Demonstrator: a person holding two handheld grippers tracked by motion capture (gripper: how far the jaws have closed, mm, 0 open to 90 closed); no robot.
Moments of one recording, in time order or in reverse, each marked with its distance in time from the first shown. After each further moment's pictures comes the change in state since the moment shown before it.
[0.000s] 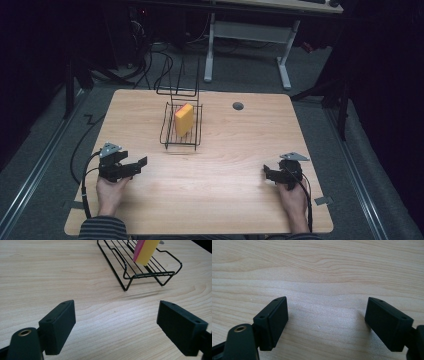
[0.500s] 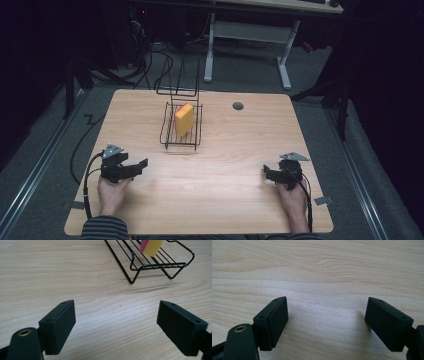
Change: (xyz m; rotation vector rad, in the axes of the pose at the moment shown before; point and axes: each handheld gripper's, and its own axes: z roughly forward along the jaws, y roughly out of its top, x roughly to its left) left arm 0.002 -0.007 0.011 0.035 0.030 0.011; right arm 0.000 0.000 0.000 0.002 0.001 0.000
